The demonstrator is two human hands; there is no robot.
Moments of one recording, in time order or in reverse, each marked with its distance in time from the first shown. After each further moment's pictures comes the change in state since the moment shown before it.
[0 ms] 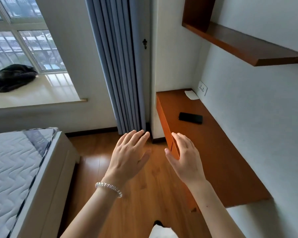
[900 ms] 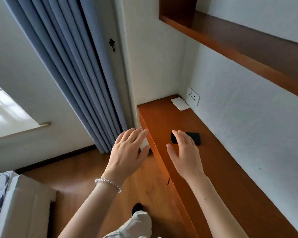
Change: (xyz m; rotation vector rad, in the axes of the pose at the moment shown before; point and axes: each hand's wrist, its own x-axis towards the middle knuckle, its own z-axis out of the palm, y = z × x) left_hand 0.281 -0.086 0.098 -0.052 -0.086 0.154; right_hand 0.247 0.091 0.060 -0.095 0.020 0.227
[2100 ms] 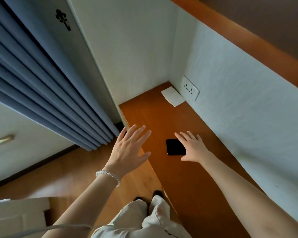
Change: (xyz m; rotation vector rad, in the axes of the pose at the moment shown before) left_hand 0.180 -0.069 0.120 0.065 -0.312 0.179; right_hand 0.185 0.184 0.093 -0.490 -0.684 0.015
